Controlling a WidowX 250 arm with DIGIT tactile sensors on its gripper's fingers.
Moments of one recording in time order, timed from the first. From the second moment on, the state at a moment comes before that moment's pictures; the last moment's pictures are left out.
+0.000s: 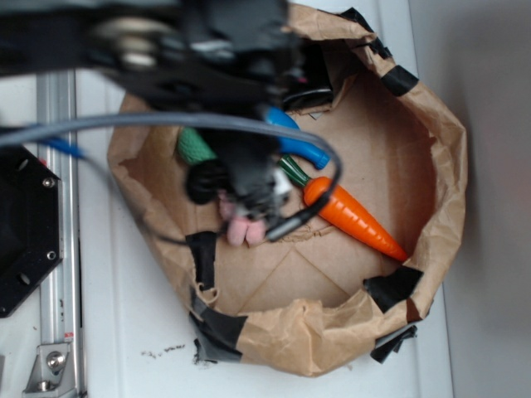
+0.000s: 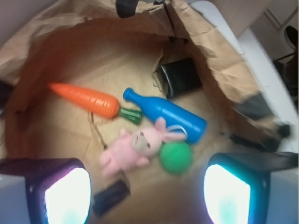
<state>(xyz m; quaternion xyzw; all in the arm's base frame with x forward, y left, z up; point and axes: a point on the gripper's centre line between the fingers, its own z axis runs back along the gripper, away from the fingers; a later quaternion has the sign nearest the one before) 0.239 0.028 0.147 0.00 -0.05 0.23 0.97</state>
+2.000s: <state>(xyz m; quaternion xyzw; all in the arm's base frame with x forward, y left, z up) 0.290 0.062 0.075 0.07 -0.11 0.30 0.94</state>
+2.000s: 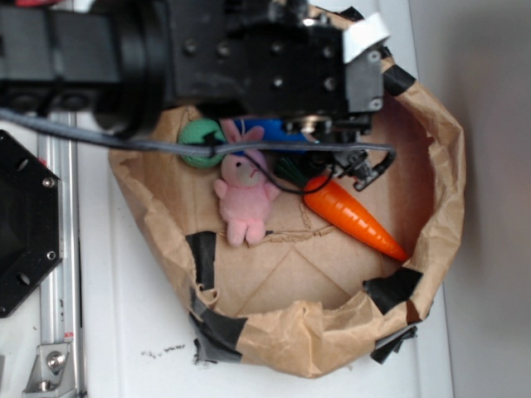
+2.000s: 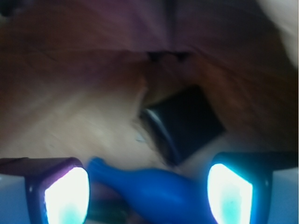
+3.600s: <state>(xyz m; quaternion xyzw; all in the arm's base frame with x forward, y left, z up) 0.293 0.110 0.028 0.13 -0.11 0.21 0.96</state>
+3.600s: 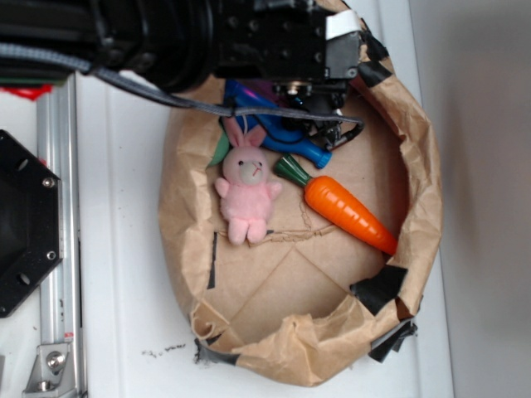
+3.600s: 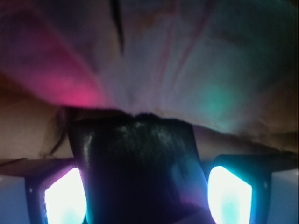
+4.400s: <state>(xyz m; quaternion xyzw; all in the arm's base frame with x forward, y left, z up) 0.293 0.107 0.028 0.11 -0.13 0.20 0.96</state>
